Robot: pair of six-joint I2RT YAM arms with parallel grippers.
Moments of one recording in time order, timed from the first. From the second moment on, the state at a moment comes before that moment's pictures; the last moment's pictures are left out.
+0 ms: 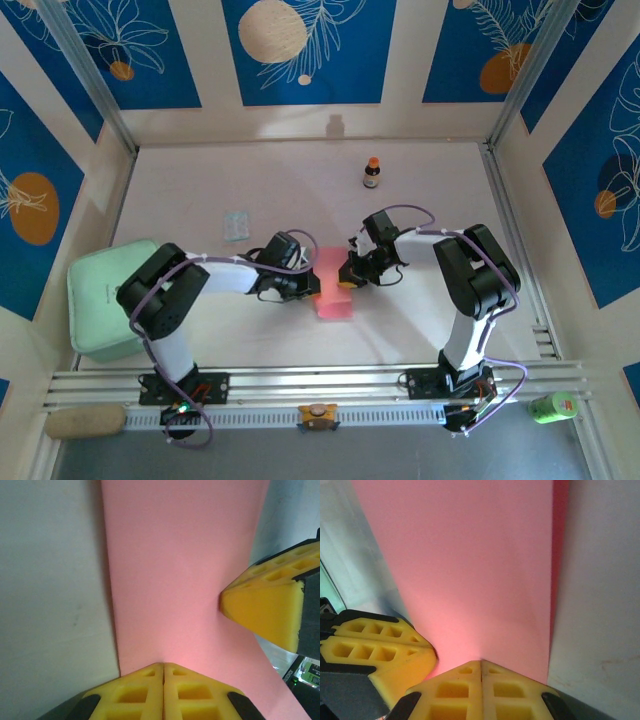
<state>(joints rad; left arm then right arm) -0.70 1.75 0.78 0.02 0.49 -0.88 0.44 1.81 0.88 -0.34 -0.70 0.58</state>
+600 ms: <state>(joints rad) -0.72 1.74 0.67 0.22 0.55 -1.01 0.44 1.81 0.88 -0.34 -0.70 0.58</state>
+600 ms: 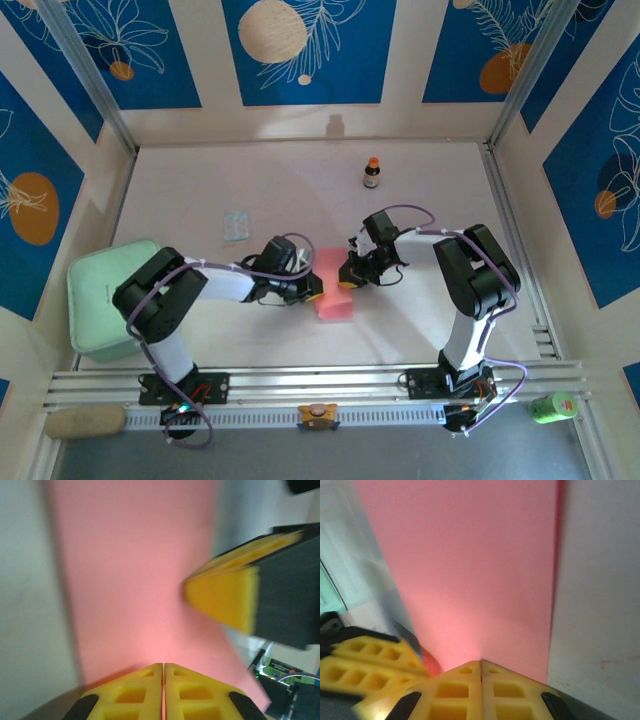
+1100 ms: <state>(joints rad) -0.73 1.67 0.63 0.20 0.54 -1.00 0.44 1.80 0.87 -0.34 -0.70 0.58</state>
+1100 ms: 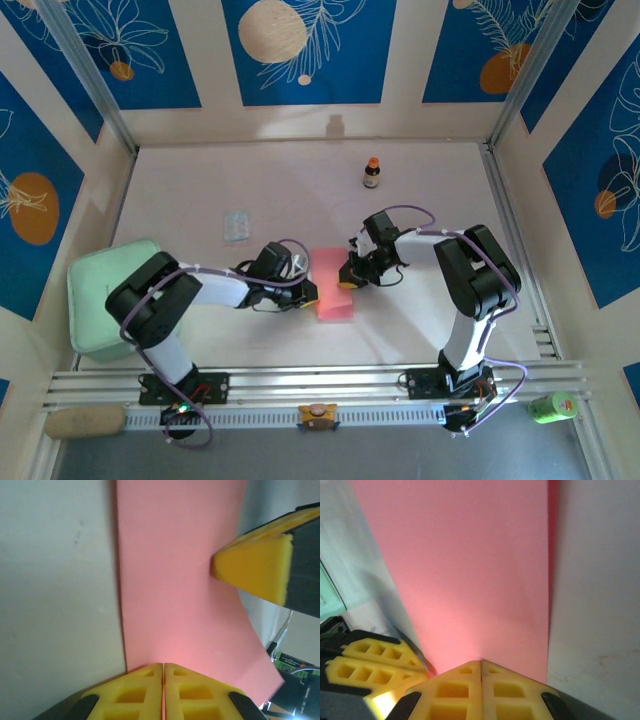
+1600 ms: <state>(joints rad) -0.77 1.70 0.67 0.16 0.57 -1.00 0.44 1.80 0.87 -0.34 -0.70 0.58</state>
